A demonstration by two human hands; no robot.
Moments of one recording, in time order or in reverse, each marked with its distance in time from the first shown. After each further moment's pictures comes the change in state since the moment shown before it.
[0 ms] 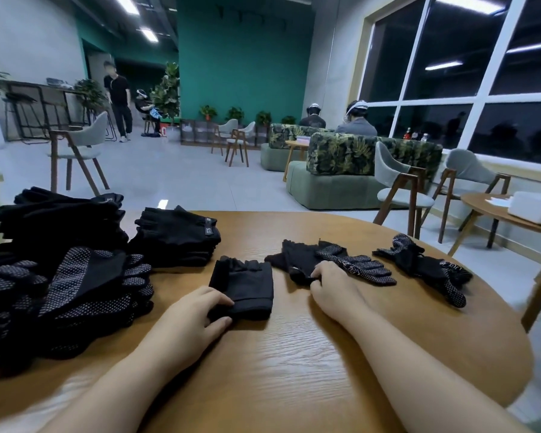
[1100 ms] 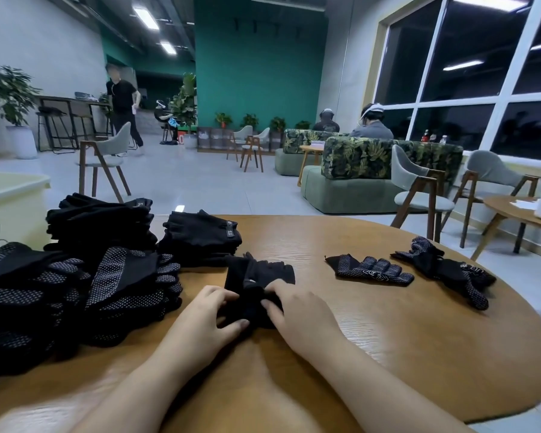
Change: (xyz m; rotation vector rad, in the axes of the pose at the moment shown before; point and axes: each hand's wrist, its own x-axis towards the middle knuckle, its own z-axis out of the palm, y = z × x) left_hand -0.019 -0.004 -0.004 -0.143 0.143 -0.043; right_hand -0.070 -0.093 0.012 0.072 0.042 -0.392
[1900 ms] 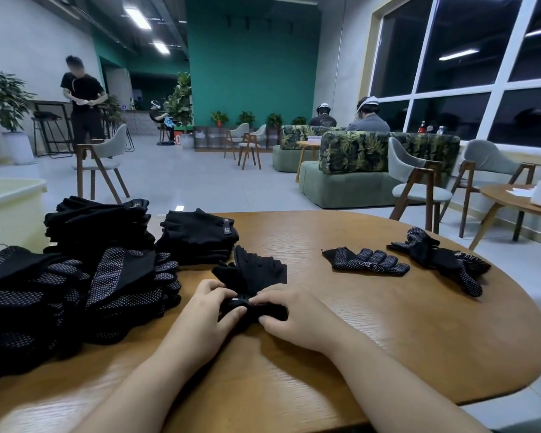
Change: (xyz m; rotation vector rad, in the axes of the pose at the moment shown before) left_hand 0.003 0.001 0.005 0.102 0.016 0.018; right_hand -0.002 0.022 0.004 0.274 -0.215 -0.119
